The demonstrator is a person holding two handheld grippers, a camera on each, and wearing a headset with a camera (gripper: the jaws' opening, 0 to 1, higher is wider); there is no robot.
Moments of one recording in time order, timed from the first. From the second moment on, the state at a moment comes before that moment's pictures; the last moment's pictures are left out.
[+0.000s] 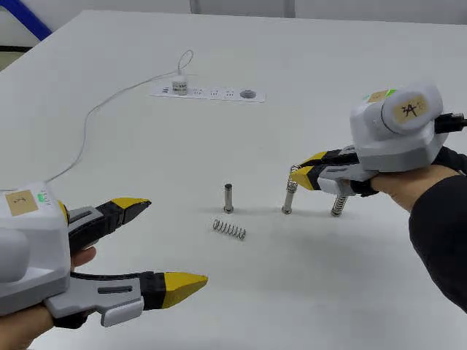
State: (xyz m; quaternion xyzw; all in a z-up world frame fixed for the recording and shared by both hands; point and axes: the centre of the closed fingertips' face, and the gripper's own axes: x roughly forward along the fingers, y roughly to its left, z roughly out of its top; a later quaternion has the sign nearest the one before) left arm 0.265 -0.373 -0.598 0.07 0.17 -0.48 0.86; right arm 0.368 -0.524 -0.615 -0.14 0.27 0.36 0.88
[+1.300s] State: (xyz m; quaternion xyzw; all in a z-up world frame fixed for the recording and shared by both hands) left arm 0.265 -0.371 -0.600 0.06 0.18 -0.48 0.86; right arm 0.362 -0.530 -0.659 -0.14 0.32 0.34 0.87
